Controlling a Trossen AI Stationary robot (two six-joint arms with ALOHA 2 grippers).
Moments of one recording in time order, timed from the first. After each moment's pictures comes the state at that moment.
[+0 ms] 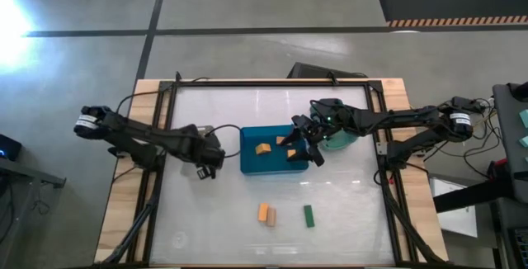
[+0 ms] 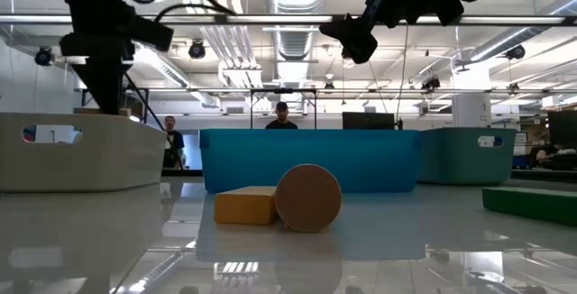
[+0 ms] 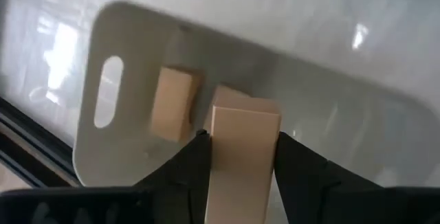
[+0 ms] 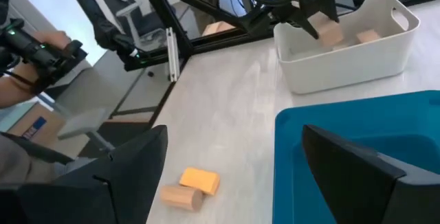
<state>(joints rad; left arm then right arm) -0.17 1.35 0.97 -1.19 -0.33 -0.64 -0.18 1.36 0.84 0.16 -0.62 0.21</state>
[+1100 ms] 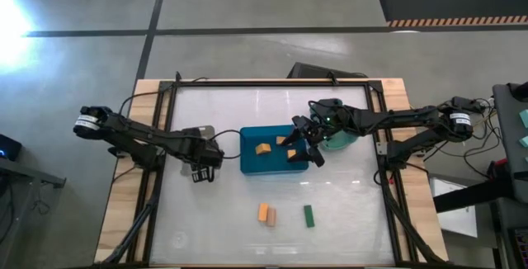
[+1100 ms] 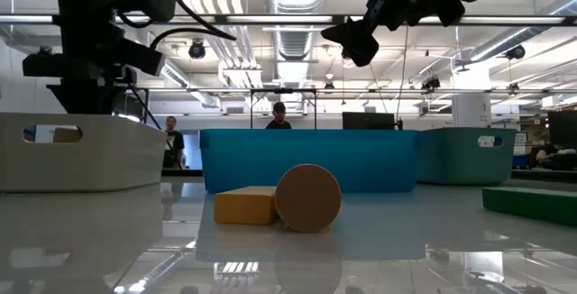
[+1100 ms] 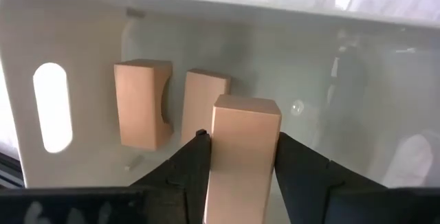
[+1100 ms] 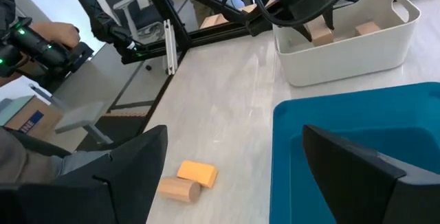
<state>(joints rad) -0.16 1.34 0.86 -1.09 -0.25 -0.43 -0.18 1.36 0.84 0.14 -0.62 0.19</state>
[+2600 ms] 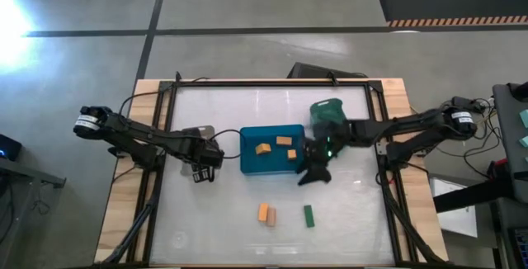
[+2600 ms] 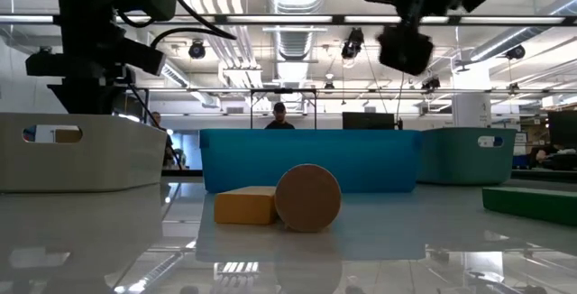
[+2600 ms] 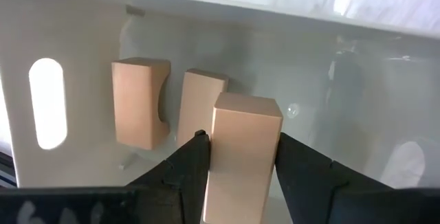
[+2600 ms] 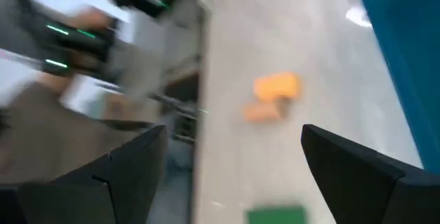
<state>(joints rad) -0.16 1.34 0.86 -1.08 -0.24 -0.46 0.00 1.33 0.84 -0.12 -0.61 0.59</state>
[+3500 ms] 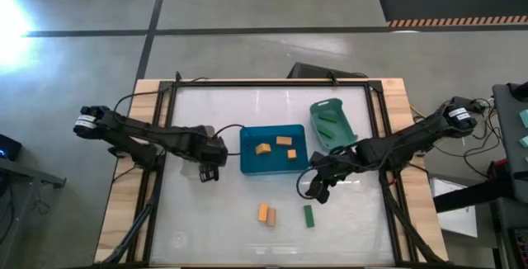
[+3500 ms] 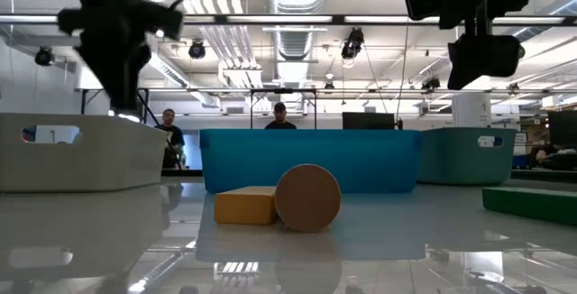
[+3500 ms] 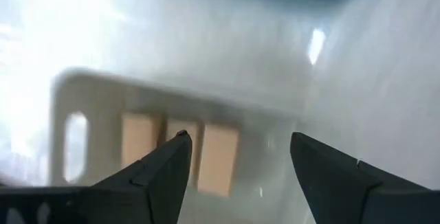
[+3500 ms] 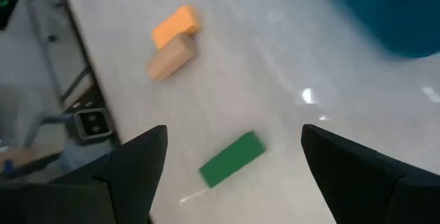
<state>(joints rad) -0.17 1.34 1.02 -1.10 -0.25 -0.46 0.30 1.33 0.89 -0.47 -0.09 0.98</state>
